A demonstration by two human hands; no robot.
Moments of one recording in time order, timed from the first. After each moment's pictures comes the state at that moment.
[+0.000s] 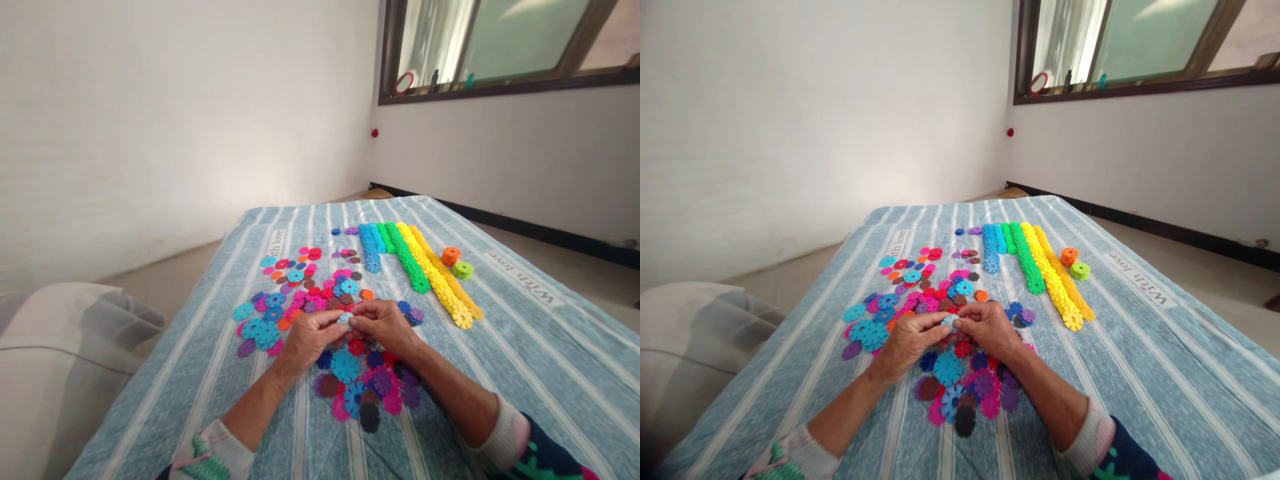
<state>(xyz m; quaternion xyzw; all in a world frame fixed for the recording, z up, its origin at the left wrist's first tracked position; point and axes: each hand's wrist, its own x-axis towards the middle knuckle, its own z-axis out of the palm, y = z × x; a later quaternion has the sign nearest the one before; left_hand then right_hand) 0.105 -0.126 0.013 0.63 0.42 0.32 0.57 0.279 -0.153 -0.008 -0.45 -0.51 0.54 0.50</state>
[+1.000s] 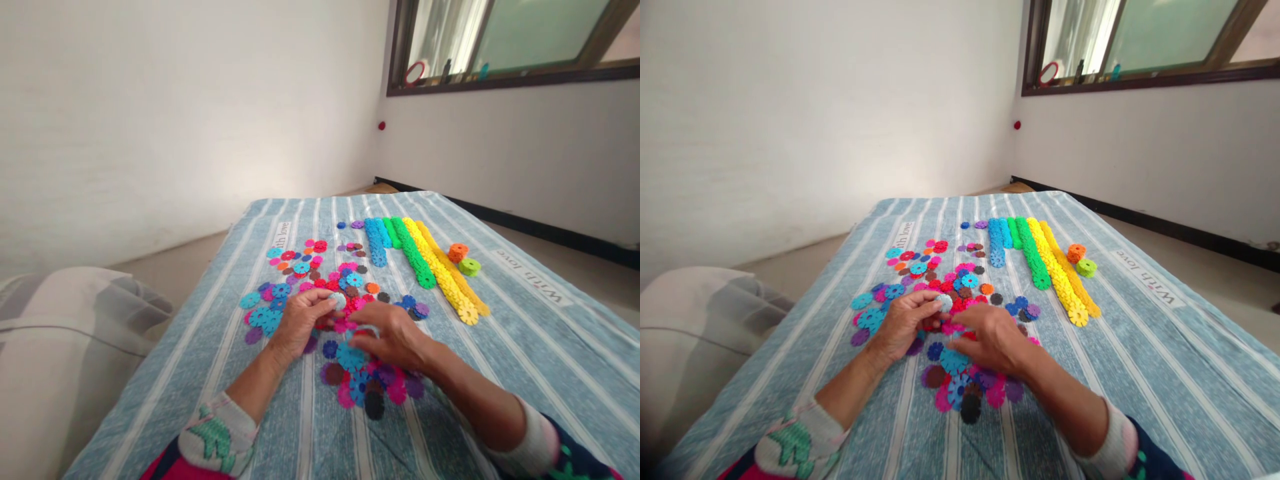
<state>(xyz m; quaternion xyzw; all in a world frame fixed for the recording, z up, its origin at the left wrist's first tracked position) 0.098 -0.115 0.019 0.50 0.42 0.40 0.64 0.279 -0.183 0.024 -0.45 -0.81 0.20 0.32</state>
